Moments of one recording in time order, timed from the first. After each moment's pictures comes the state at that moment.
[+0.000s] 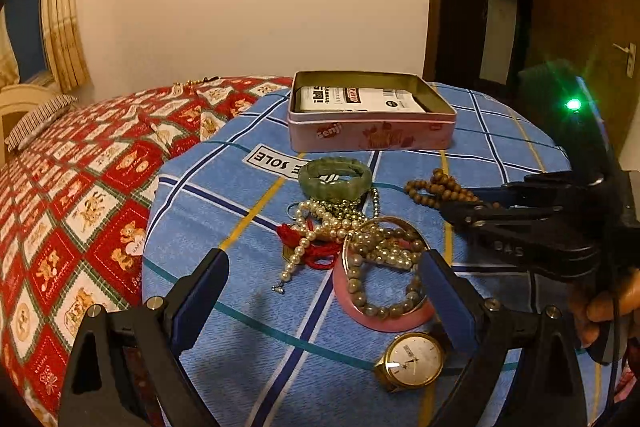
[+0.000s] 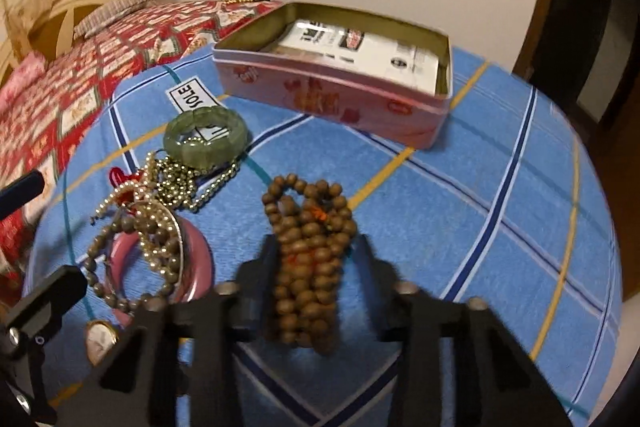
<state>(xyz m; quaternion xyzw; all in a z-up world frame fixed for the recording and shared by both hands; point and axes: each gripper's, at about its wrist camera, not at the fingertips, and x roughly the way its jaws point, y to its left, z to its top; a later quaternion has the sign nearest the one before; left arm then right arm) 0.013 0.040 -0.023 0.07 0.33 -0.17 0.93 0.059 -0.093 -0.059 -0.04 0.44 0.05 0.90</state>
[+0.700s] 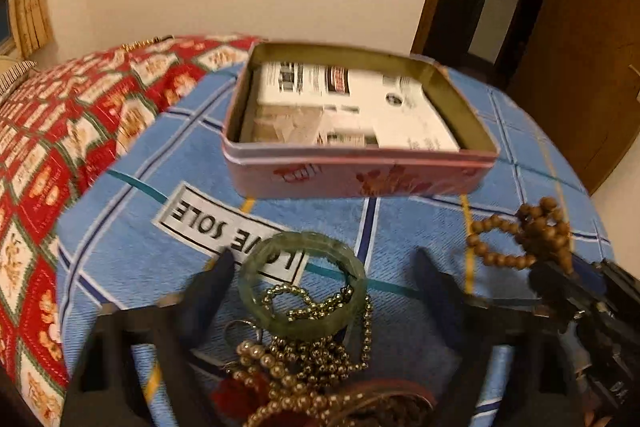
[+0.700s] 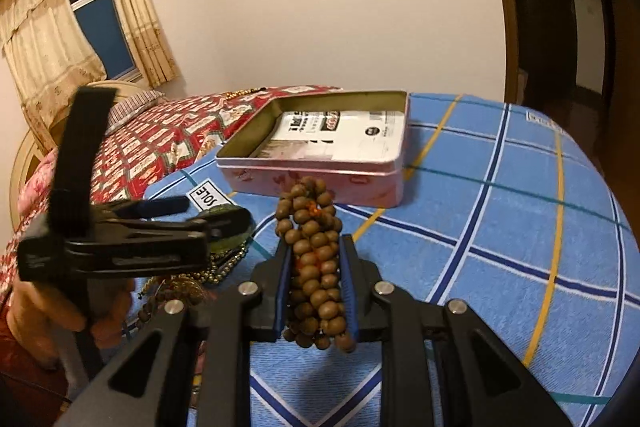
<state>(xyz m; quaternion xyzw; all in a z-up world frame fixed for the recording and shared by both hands) 0.139 -0.017 -0.040 0.05 0.44 -0.21 0.87 0.048 -0.135 -0.030 0.10 0.31 0.07 0.94</state>
